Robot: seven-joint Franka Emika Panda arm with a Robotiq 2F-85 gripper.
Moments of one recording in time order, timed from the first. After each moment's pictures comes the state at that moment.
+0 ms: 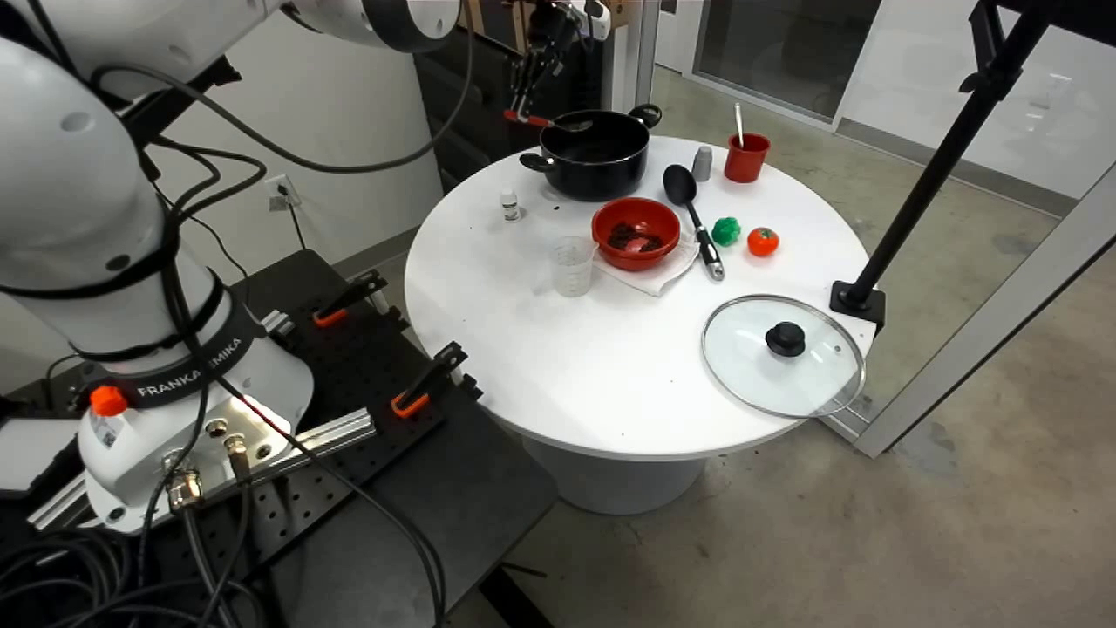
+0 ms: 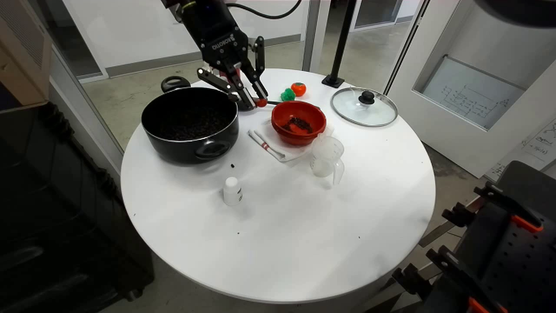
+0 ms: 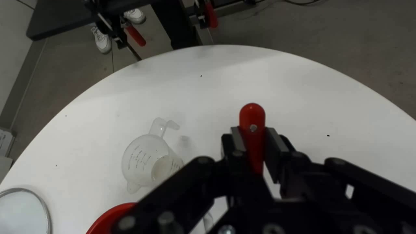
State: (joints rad) arm 0.22 1.31 0.00 -0.44 0.02 0.95 0.47
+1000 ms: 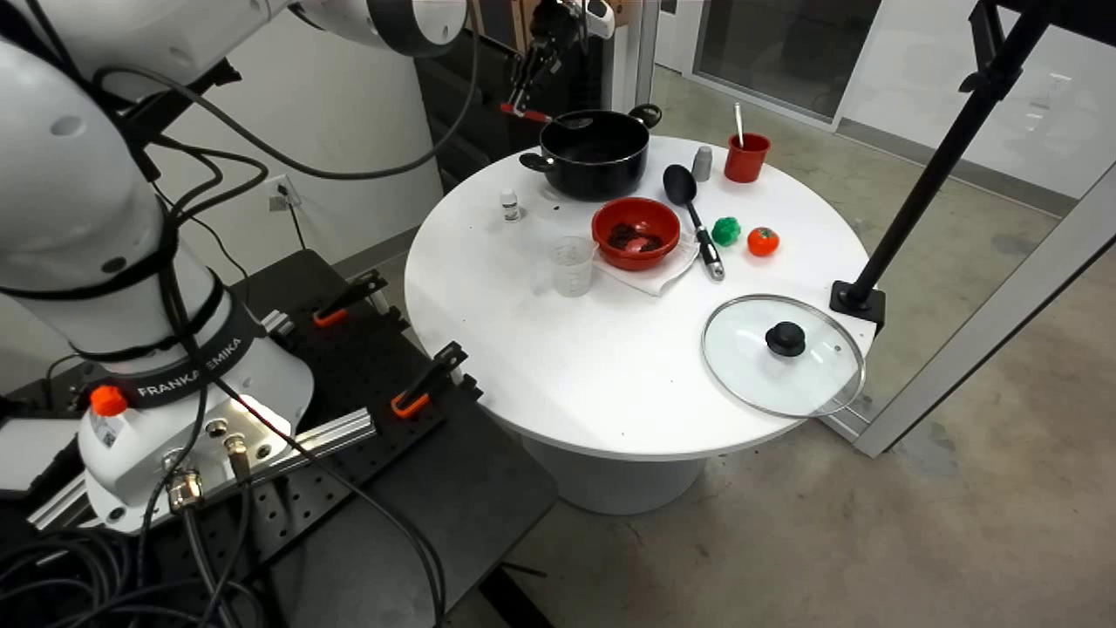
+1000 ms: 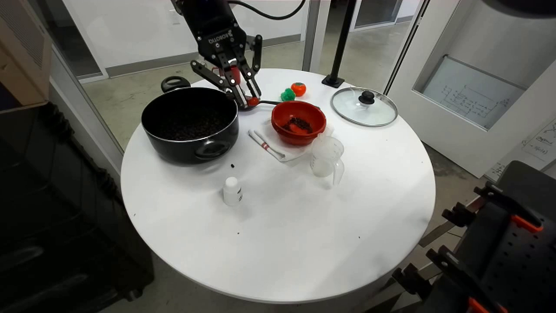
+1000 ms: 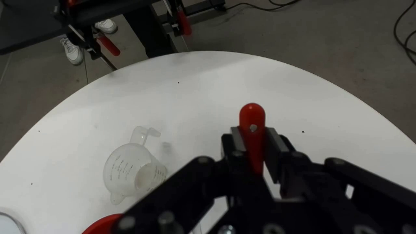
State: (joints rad) arm 0.18 1.31 0.04 -0.43 0.10 0.97 0.55
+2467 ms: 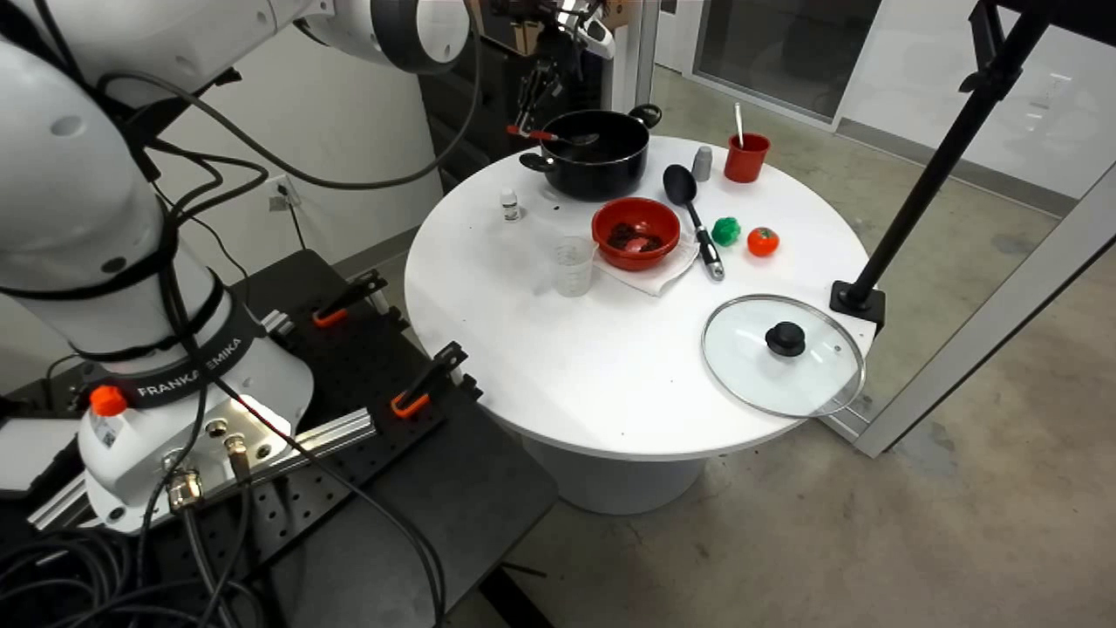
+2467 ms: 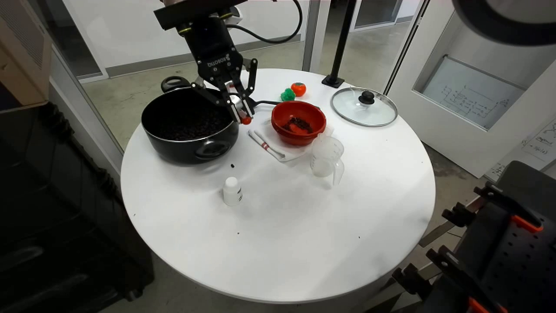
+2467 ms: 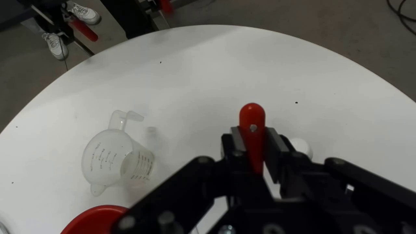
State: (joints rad) arm 0.18 1.36 0.04 -0.44 0.10 1.08 0.61
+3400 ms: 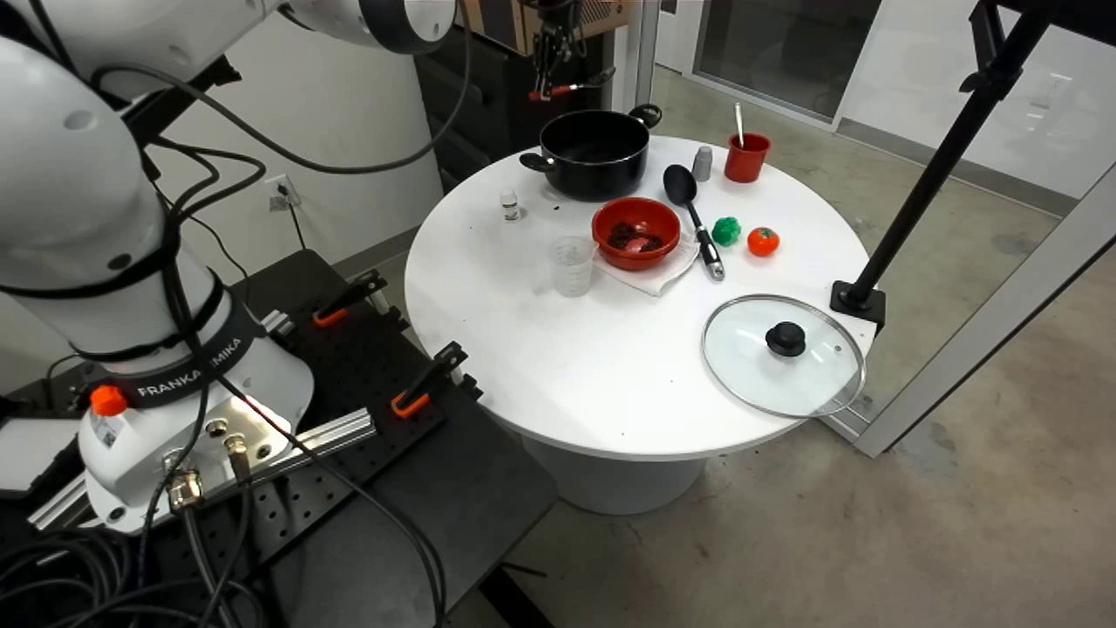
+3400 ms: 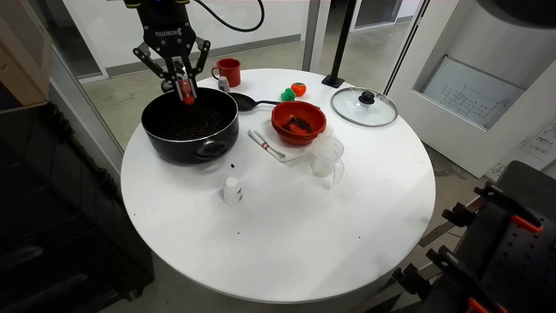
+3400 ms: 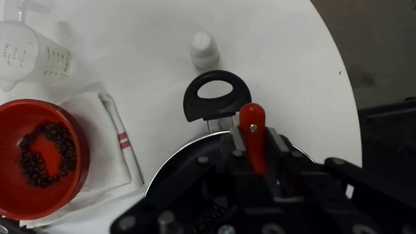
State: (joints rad) arm 0.23 1.31 0.04 -0.42 0.08 1.46 0.60
